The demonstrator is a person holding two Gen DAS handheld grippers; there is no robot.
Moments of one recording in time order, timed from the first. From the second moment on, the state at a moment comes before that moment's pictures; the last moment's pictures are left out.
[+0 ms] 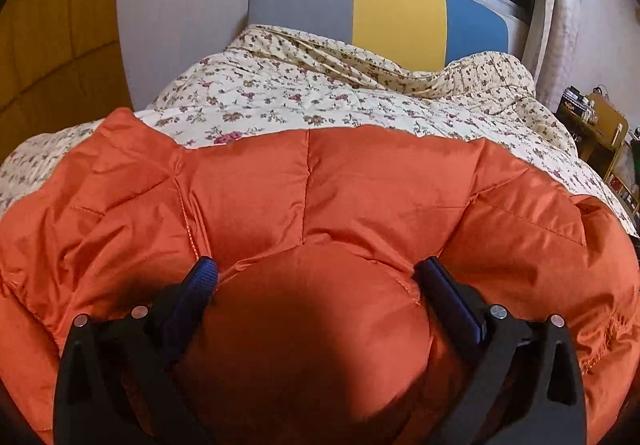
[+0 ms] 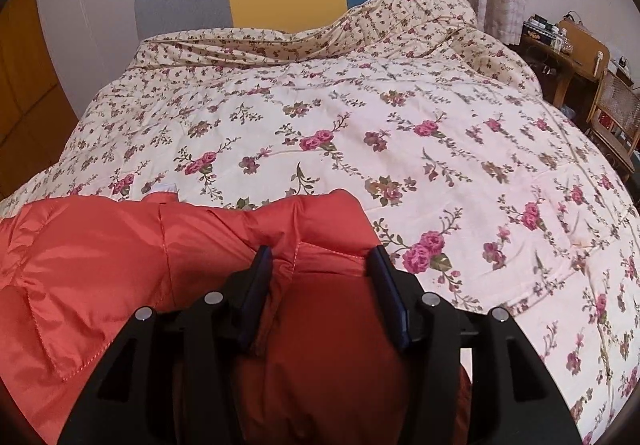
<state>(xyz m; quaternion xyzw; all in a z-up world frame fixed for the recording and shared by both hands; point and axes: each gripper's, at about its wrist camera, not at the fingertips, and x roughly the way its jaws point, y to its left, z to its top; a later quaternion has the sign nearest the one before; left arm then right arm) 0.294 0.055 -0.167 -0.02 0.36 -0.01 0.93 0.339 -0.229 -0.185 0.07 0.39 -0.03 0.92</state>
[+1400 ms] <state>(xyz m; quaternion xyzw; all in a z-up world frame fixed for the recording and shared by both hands) 0.099 0.179 -0.127 -0.16 0.28 0.07 0.95 0.121 -0.099 -0.134 0.07 0.32 0.17 0.93</state>
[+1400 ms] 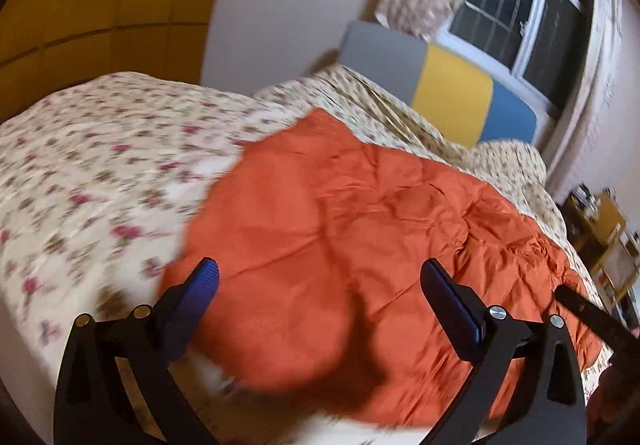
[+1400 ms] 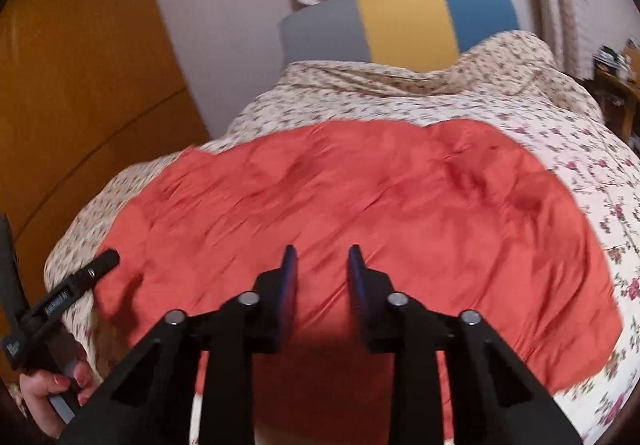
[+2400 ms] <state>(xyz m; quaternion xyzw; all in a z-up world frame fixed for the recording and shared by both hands) 0.137 0.210 -0.178 -0.41 0.29 0.04 0.87 0.133 -0.073 -0.198 0.01 0.35 0.17 0.92</state>
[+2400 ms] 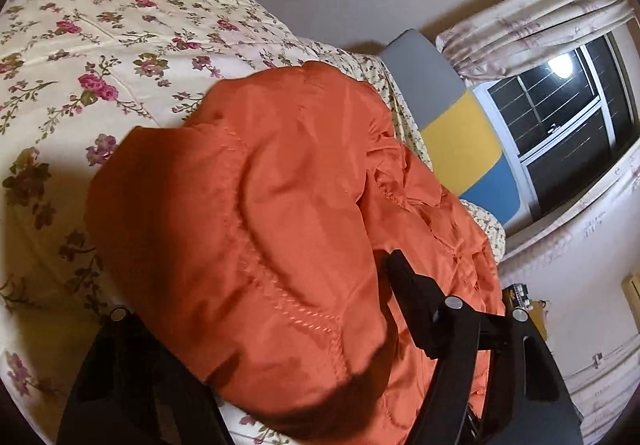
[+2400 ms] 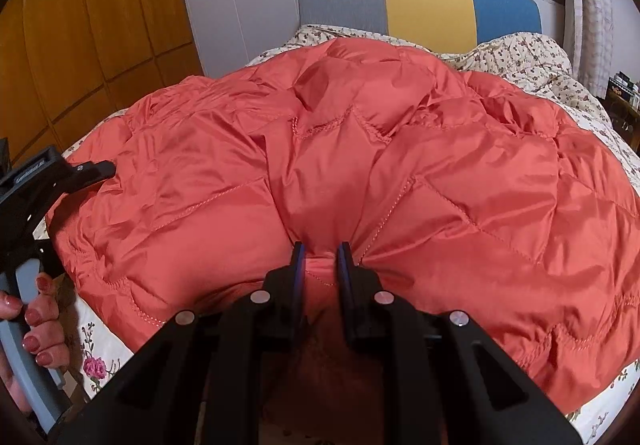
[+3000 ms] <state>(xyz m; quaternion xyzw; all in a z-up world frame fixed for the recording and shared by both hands) 0.119 0.164 -0.093 -0.28 0.21 0.00 0.94 0.131 -0.084 -0.200 0.04 0.34 0.18 0.92</state>
